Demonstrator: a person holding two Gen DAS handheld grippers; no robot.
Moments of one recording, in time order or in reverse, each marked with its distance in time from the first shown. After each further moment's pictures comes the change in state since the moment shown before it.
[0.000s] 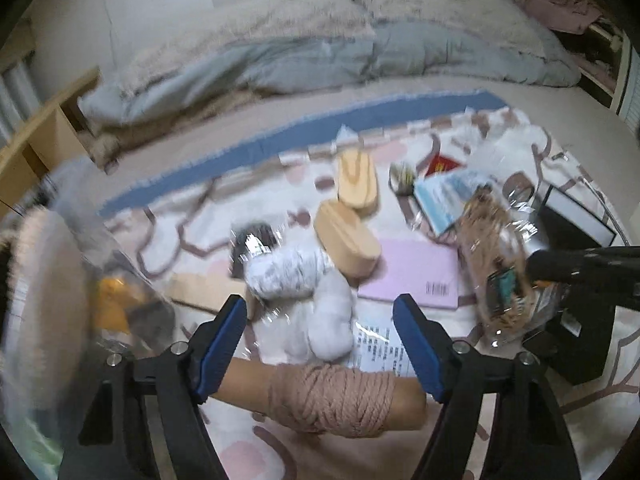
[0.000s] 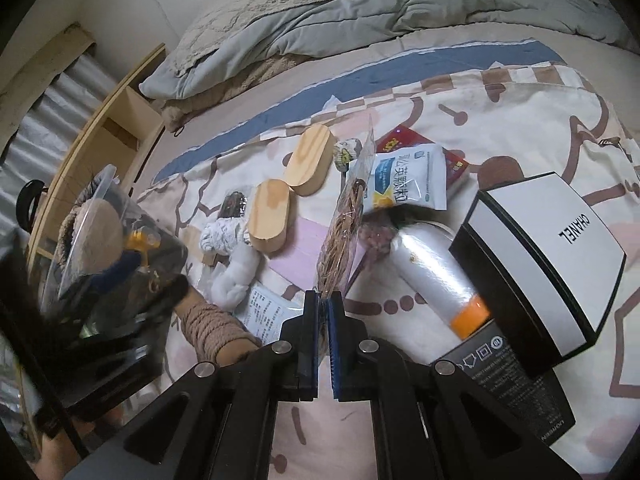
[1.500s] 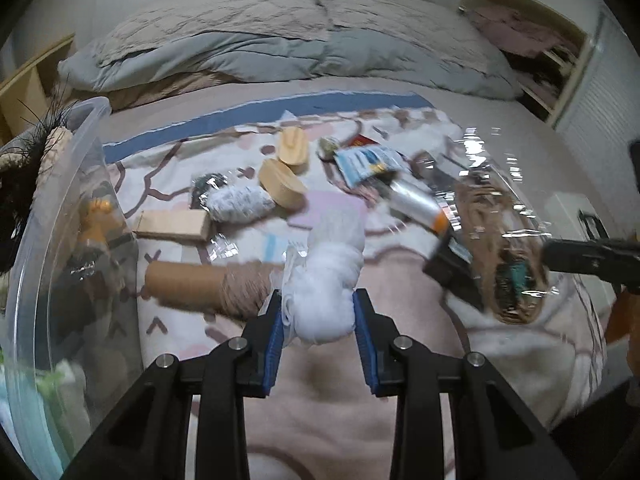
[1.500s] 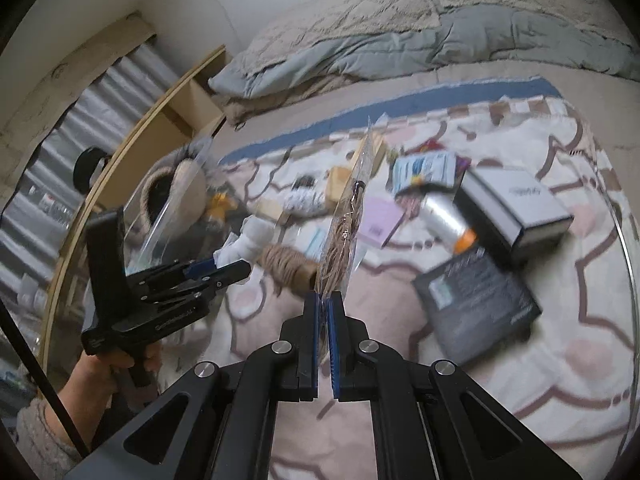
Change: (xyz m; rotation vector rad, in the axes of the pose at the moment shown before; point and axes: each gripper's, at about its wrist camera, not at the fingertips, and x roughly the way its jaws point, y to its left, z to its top) left arm -0.091 0.007 -0.063 -0.019 0.011 -0.273; right arm -0.107 0.041 -0.079 -0.115 -0.020 0.101
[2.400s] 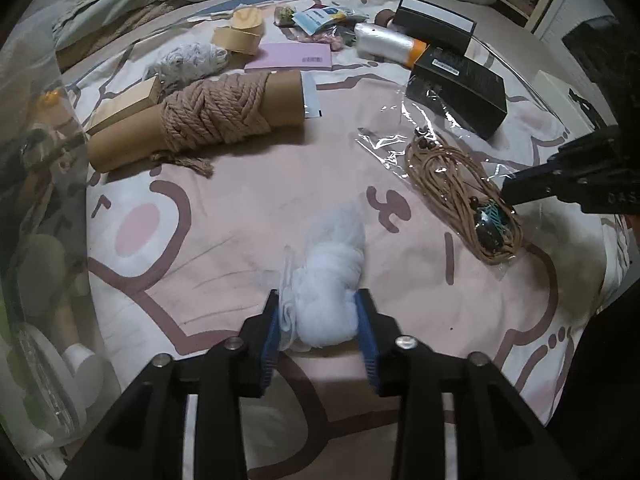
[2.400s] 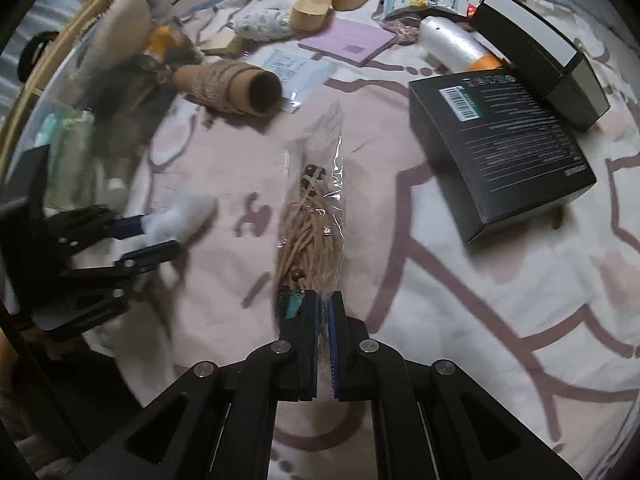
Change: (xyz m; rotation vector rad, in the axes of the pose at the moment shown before) left arm 0.047 -0.009 -0.108 0.139 0.256 -0.037; right arm 0.095 -0.022 -0.072 -0.101 0.395 -0.206
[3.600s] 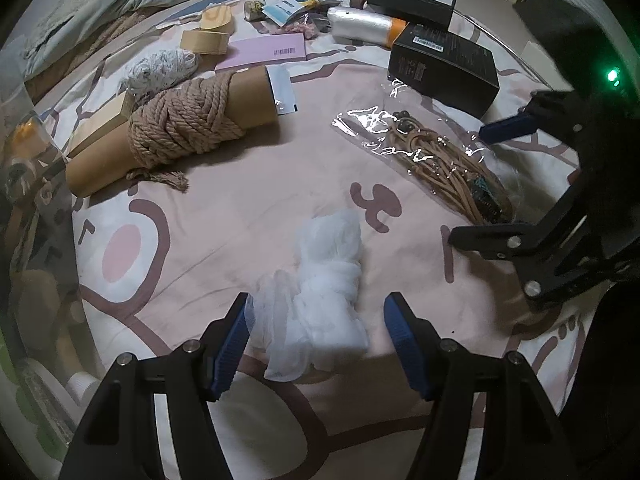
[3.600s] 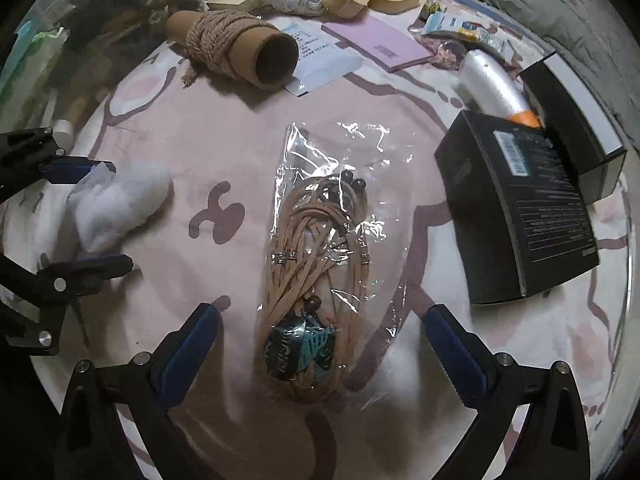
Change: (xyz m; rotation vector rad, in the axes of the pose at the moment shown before) left arm 0.012 -0.012 0.011 0.085 0.042 0.011; right arm 0.052 0.026 0.009 -0.204 -0.015 -0.242
